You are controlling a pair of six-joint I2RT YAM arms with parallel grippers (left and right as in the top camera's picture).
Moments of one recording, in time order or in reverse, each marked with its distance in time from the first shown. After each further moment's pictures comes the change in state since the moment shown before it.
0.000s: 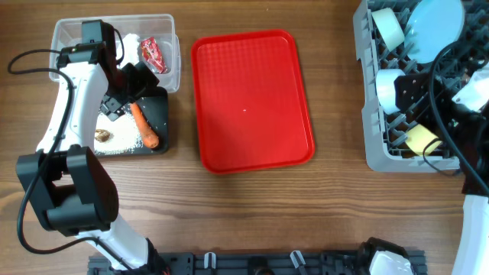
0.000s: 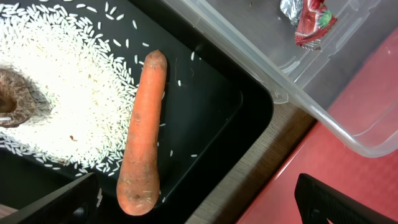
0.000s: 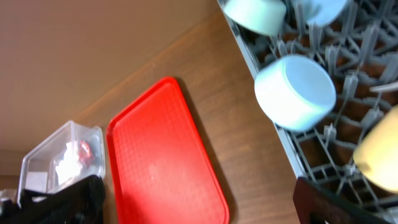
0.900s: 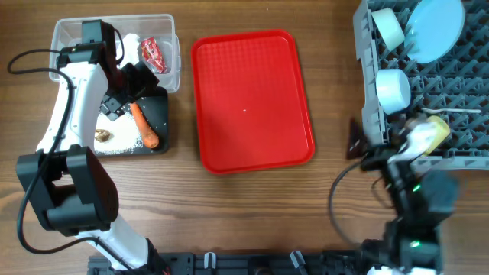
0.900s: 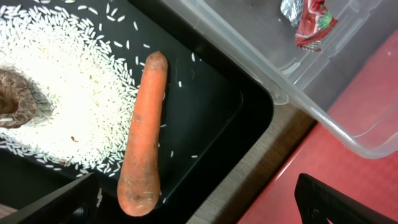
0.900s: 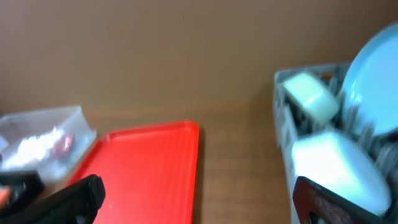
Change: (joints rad) left arm 0.000 0.000 0.001 0.000 -0.005 0.000; right arm 0.221 -0.658 -1.044 1.001 0.080 -0.188
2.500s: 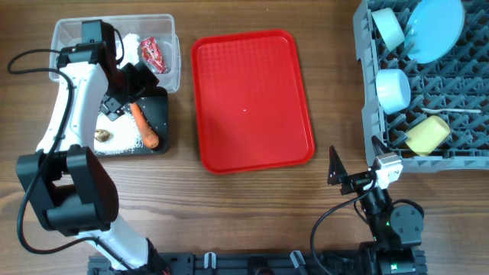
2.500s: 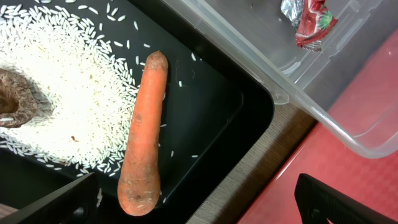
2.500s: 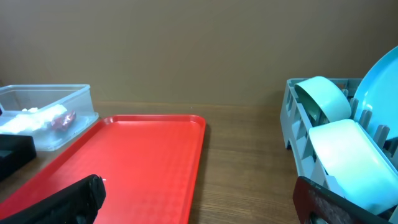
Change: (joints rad) left arm 0.000 0.000 0.000 0.000 0.000 0.000; right arm 0.182 -0.400 -0.267 -0.006 0.153 -0.106
